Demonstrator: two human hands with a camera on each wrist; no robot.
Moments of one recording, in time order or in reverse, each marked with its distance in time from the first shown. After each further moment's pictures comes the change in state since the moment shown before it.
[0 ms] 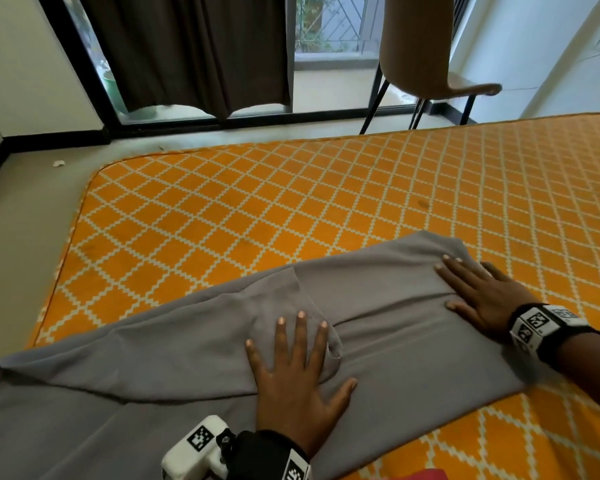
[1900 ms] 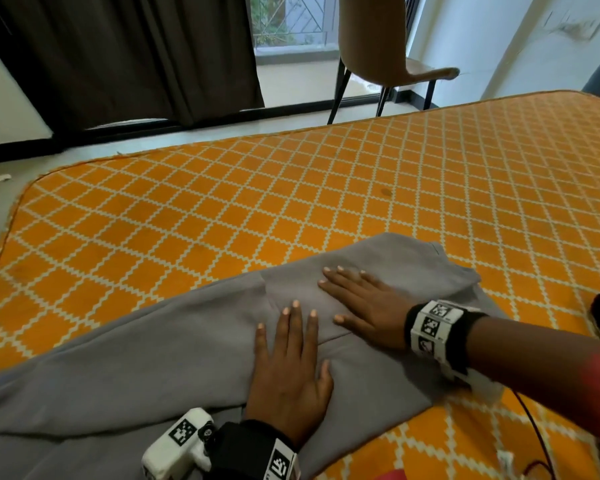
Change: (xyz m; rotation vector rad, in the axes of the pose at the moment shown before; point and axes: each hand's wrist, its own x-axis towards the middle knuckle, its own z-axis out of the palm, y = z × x) left_hand 0.031 0.027 0.013 0.020 0.088 0.191; right_hand 0.034 -0.115 -0.019 0.322 -0.116 -0.286
